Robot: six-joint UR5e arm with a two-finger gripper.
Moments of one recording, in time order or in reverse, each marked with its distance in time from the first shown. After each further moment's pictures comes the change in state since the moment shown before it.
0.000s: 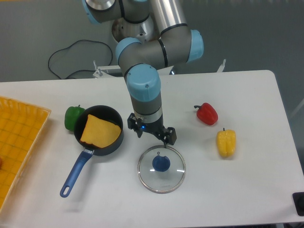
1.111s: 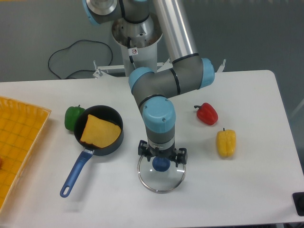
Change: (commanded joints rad) arm 0.032 -0.178 0.109 0.035 -0.018 -0.052
